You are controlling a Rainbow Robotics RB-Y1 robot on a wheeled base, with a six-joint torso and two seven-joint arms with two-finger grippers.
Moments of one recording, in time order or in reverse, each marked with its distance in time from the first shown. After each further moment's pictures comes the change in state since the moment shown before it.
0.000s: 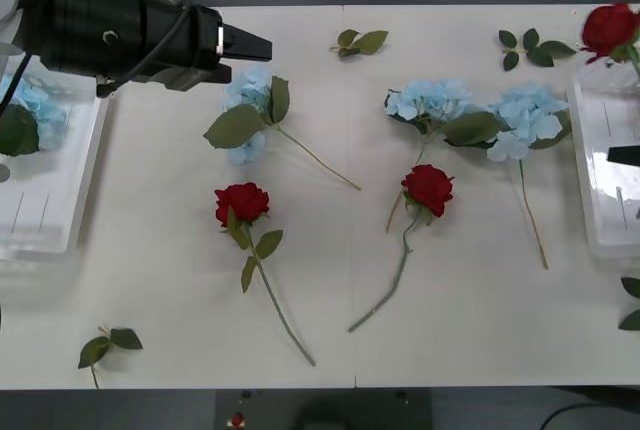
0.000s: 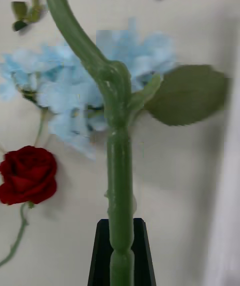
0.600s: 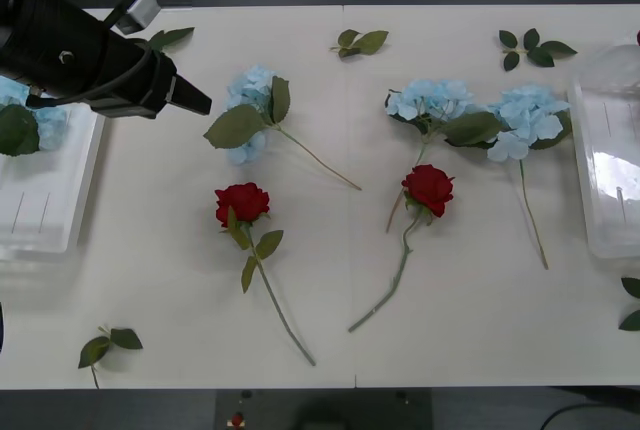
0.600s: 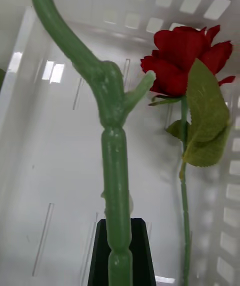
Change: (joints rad) right arm -0.001 -0.037 -0.038 0.064 0.504 -0.232 0.001; left arm 0.000 -0.016 0.100 -0.083 -0.349 0.420 0.001
